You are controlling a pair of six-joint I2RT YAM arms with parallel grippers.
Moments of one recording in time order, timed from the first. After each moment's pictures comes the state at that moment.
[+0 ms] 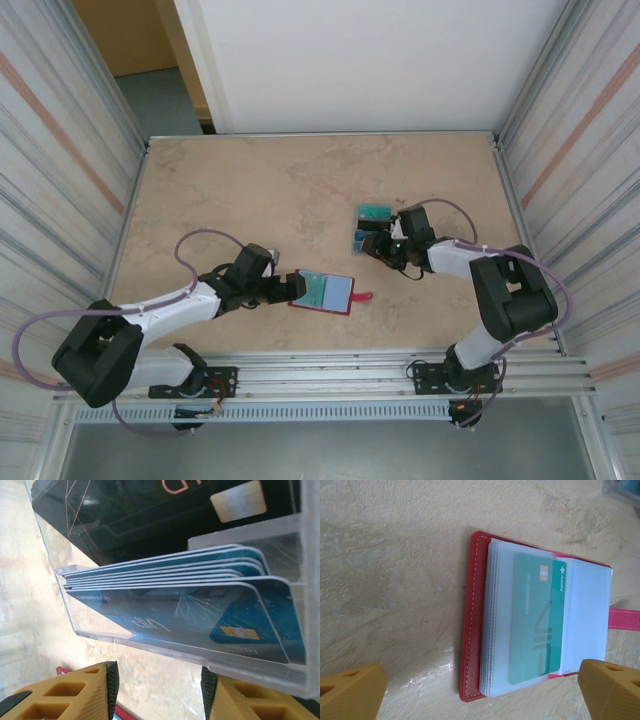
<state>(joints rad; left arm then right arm) -0.67 1.25 0.51 -0.19 0.18 -0.73 0.34 1.62 0.72 0.00 -0.40 0.76</state>
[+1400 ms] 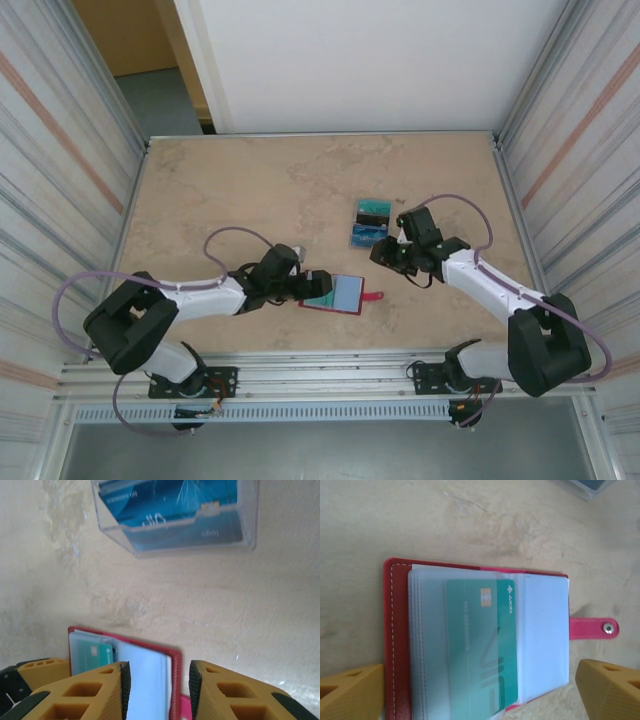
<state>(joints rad) -0.82 1.47 0.58 0.09 0.18 -0.85 0.44 1.28 0.73 -0.41 -0.23 0.75</state>
